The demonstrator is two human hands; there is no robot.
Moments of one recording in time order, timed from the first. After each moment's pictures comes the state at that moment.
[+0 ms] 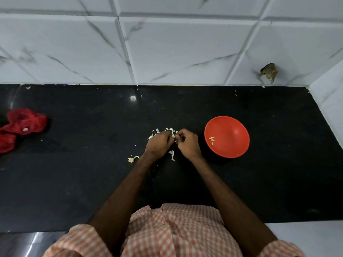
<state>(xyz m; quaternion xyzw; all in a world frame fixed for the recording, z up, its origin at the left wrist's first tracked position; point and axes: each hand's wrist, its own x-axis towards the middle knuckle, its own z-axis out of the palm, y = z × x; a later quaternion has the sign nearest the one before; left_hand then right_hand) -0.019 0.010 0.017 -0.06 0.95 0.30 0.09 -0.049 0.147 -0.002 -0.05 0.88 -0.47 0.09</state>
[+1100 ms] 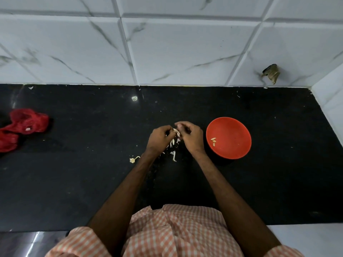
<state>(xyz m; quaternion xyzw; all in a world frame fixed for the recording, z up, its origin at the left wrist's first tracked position) -0.028 0.004 0.017 -0.09 0.88 0.47 0.00 -0.061 0.145 0.018 -0.05 0.80 -0.59 0.07</state>
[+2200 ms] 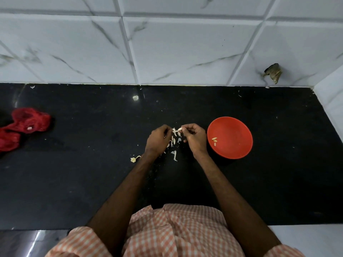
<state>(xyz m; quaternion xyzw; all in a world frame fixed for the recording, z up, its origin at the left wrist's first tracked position) -0.024 -0.002 0.009 -0.12 0.90 0.43 0.01 -0.059 0.148 0.010 0.07 0.74 -0.66 0.10</state>
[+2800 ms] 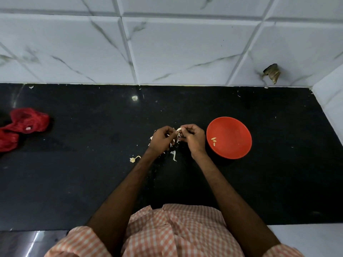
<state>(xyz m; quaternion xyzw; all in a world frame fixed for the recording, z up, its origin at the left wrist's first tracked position) -0.024 0.010 0.014 -0.13 0.79 0.60 0.05 -0.057 0.145 0.011 0.11 0.70 -0.69 0.11</state>
